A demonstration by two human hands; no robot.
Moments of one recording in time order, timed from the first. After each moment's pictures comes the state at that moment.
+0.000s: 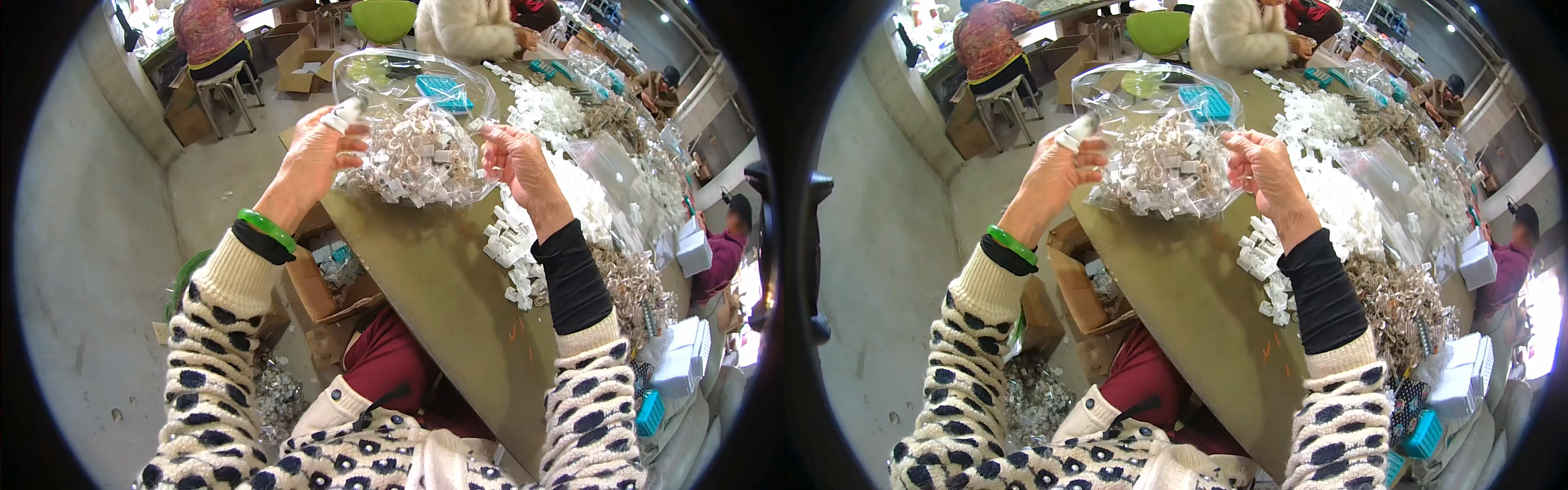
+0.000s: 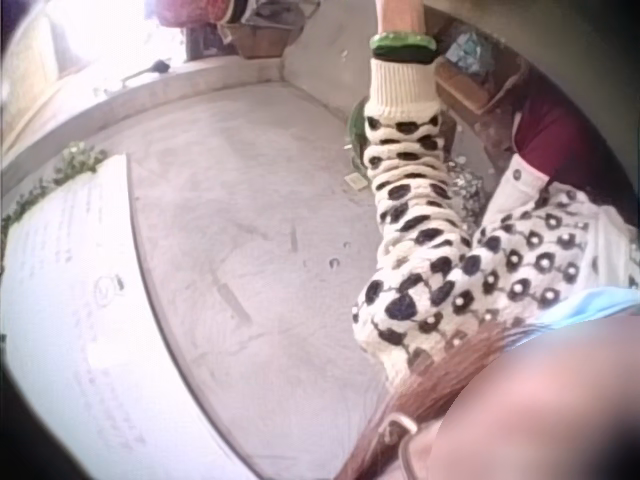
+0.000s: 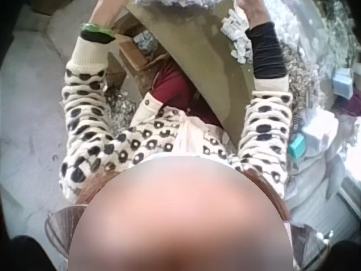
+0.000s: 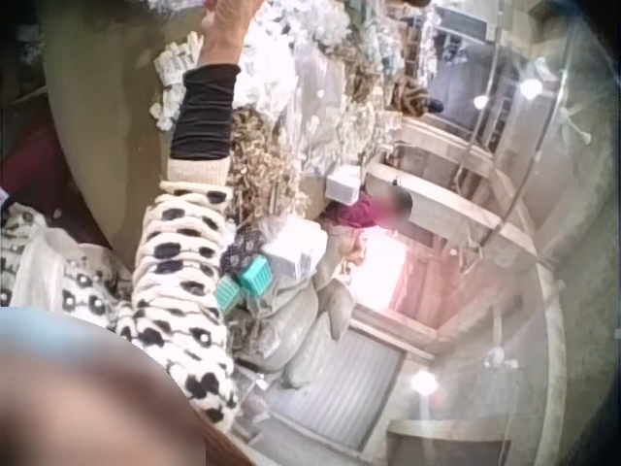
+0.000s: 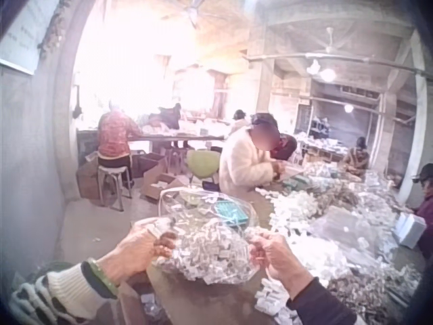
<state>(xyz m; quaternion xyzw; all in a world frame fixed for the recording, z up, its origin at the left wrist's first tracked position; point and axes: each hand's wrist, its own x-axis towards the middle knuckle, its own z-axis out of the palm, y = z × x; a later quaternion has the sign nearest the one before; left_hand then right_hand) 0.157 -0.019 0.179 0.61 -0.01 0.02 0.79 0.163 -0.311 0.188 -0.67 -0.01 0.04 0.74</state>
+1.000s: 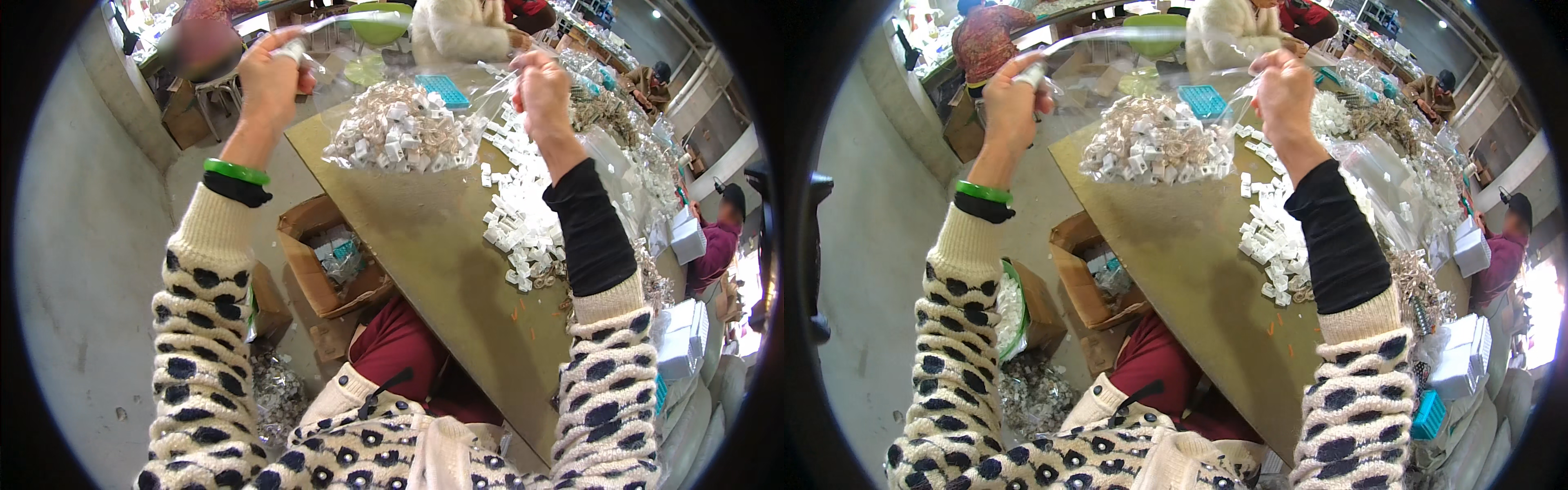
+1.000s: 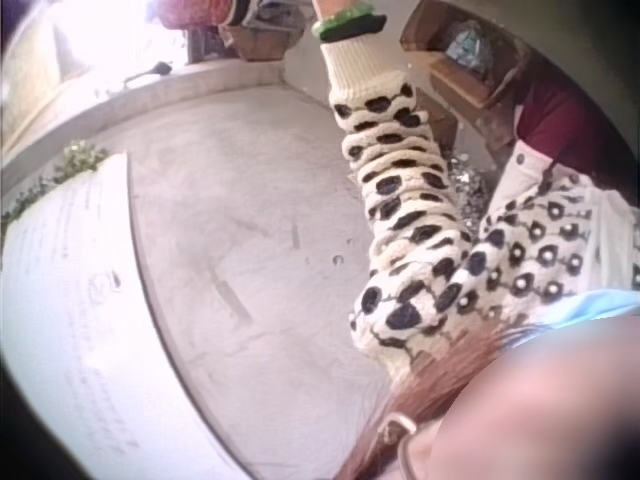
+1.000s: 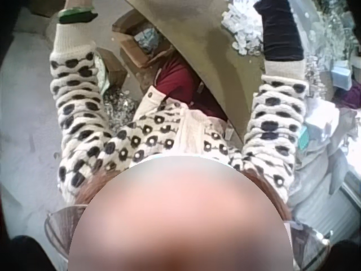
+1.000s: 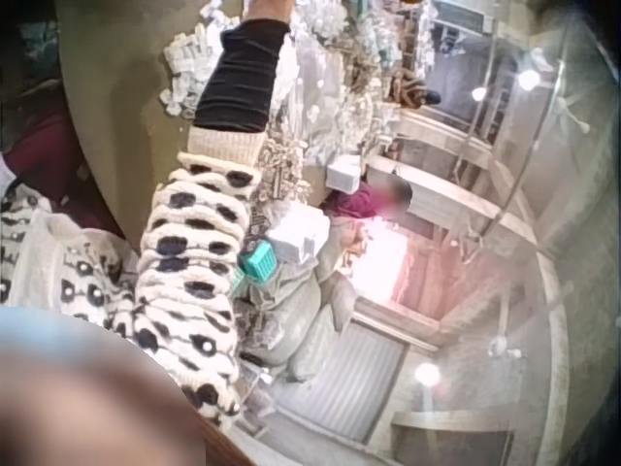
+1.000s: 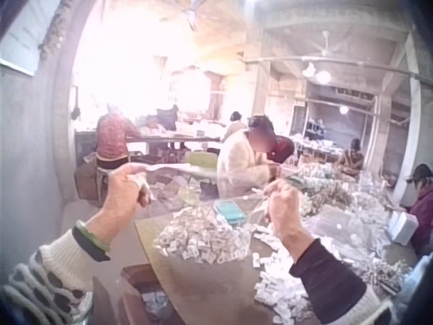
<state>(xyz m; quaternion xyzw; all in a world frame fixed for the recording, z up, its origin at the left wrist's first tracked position) 0.195 0.023 0.226 0.62 -0.06 0.28 0.73 0.185 -0.293 0.255 -0.75 -0.06 -0.24 0.62</state>
